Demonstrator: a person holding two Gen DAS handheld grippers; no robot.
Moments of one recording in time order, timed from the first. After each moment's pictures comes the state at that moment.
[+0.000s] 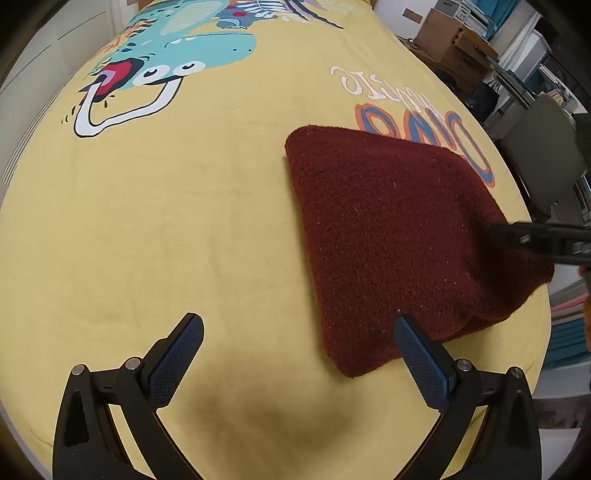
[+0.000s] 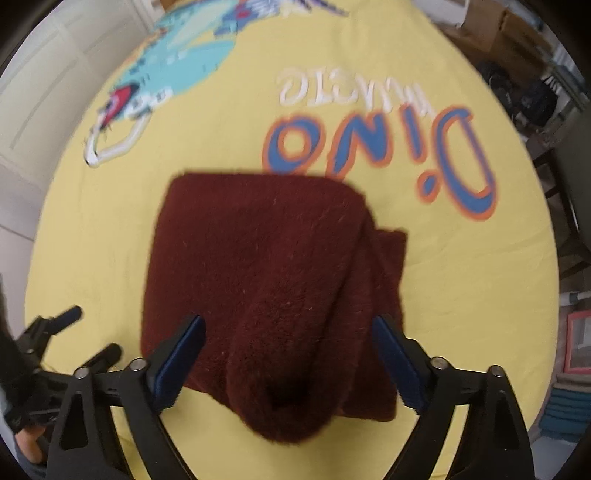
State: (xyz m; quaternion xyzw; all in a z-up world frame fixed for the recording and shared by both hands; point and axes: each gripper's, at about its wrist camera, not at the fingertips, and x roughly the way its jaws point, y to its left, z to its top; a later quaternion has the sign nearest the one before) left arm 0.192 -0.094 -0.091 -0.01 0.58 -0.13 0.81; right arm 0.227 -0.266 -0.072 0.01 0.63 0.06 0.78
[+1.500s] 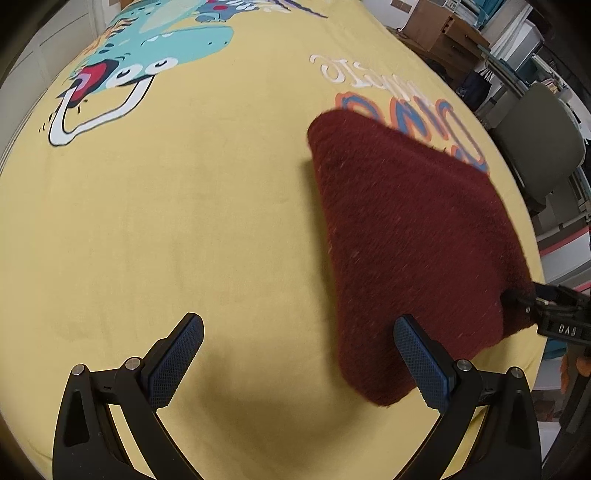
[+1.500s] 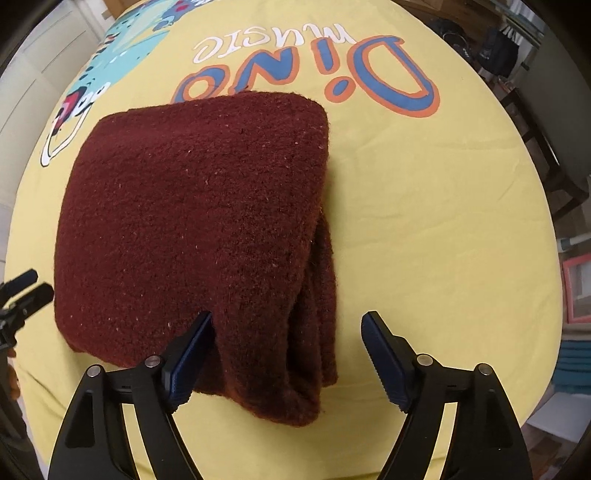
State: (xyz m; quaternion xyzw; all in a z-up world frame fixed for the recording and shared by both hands) left arm 0.208 -0.115 -0.098 -0.01 0.58 -0.14 0.80; right arm 0.162 -0.353 -0.117 0.05 0.62 0.00 0.78
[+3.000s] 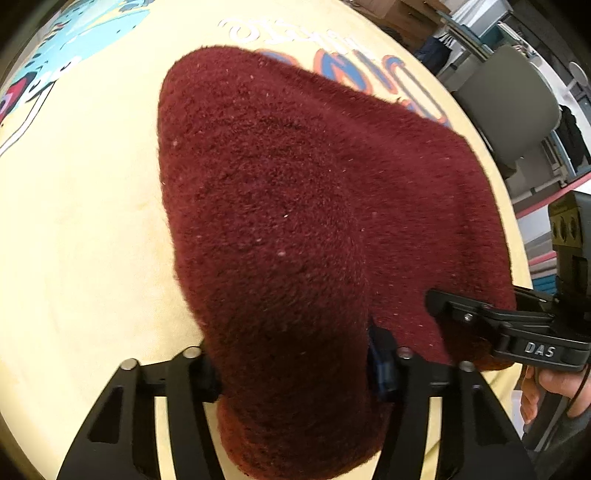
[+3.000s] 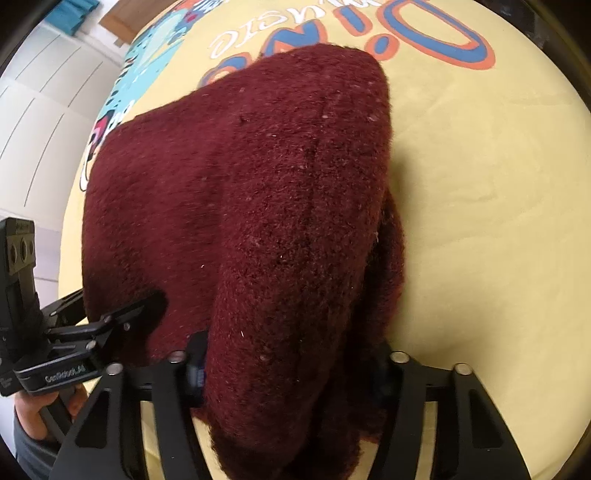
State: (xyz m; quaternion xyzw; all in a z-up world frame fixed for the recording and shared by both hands) left arm 0.226 -0.172 -0.143 0.00 0.61 -0.23 0.76; right arm 0.186 -0.339 -0.162 0.18 0.62 0.09 0.76
